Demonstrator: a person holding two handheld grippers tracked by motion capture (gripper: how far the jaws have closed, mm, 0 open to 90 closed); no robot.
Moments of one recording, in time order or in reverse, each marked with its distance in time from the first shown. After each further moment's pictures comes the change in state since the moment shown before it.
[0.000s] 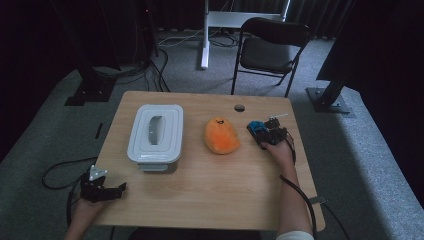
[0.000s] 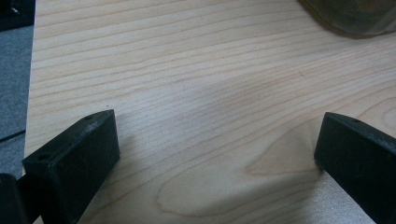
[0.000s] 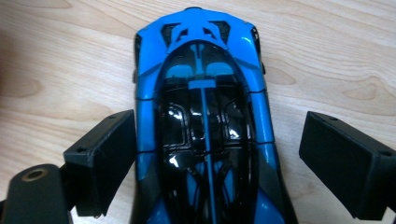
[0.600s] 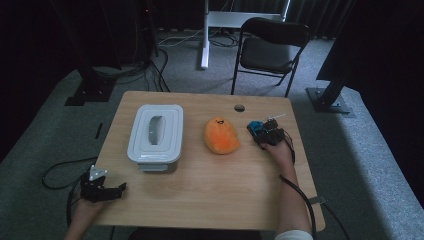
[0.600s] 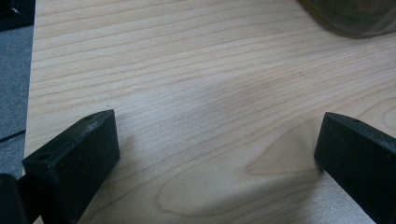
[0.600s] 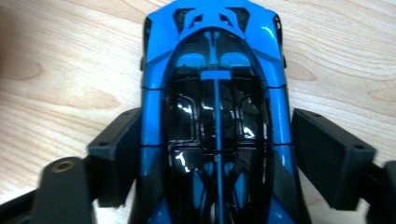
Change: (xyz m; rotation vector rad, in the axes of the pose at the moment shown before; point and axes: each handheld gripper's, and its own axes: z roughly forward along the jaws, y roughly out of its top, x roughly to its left) left arm 0.000 0.000 0.000 0.000 0.000 0.000; right arm 0.001 -0.002 0.006 0.025 0.038 -0.049
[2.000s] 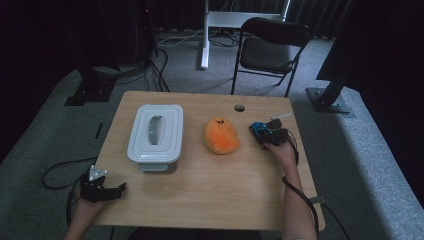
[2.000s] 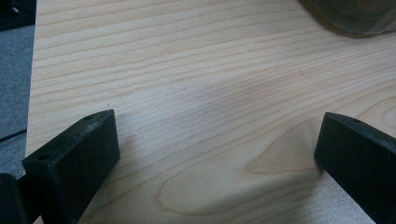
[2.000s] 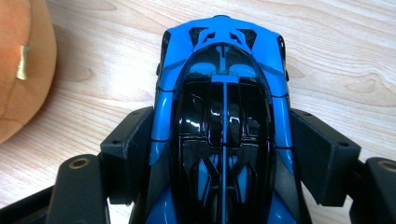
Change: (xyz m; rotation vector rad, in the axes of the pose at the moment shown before) left arm 0.000 0.000 -0.001 0.001 0.002 0.000; right arm 0.005 -0.001 -0.033 -0.030 0.023 0.025
